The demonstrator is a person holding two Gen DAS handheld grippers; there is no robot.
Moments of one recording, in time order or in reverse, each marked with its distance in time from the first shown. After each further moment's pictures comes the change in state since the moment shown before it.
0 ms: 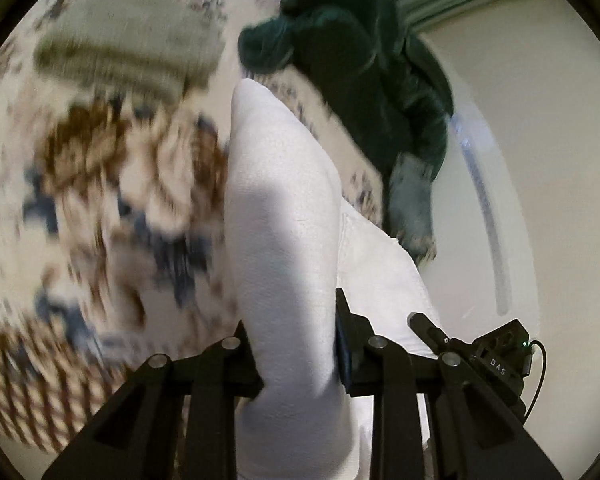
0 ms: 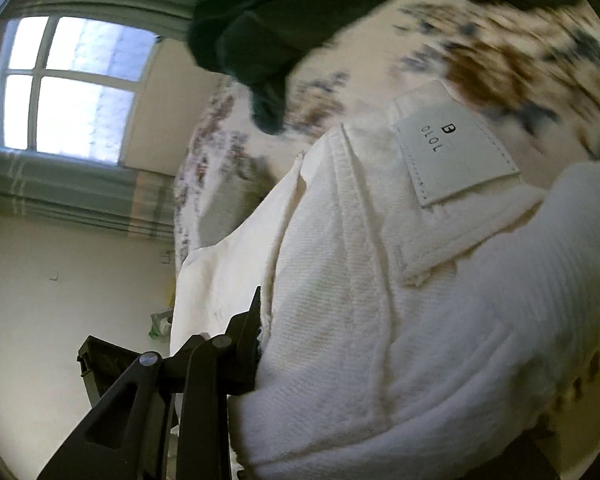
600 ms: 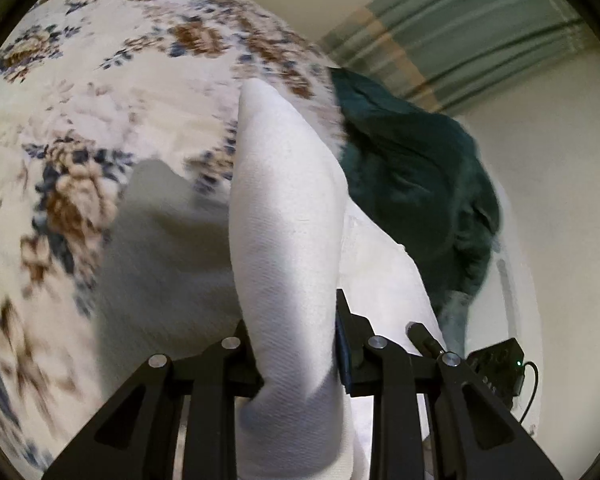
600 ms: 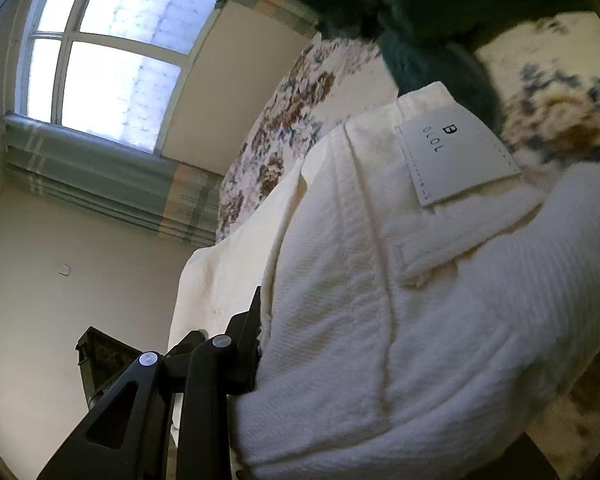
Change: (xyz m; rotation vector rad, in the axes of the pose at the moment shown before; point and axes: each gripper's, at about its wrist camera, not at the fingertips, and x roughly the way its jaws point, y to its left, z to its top) left arm -0.018 0.211 0.360 -0.019 -0.114 0.055; right arm 0.391 0.235 0.114 -0.127 -0.018 0.133
